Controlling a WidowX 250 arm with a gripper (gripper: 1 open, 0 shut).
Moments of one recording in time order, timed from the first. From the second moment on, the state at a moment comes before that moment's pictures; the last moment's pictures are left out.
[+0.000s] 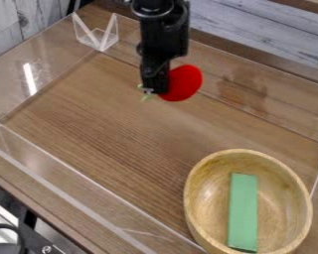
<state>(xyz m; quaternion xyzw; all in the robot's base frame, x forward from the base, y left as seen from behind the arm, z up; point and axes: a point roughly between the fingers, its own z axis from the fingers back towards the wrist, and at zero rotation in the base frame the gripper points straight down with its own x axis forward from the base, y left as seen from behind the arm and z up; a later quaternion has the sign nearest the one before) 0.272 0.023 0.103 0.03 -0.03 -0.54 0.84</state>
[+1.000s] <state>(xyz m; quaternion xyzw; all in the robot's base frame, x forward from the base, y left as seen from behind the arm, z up) 0.272 0.034 0.109 0.01 -0.01 -0.58 0.82</state>
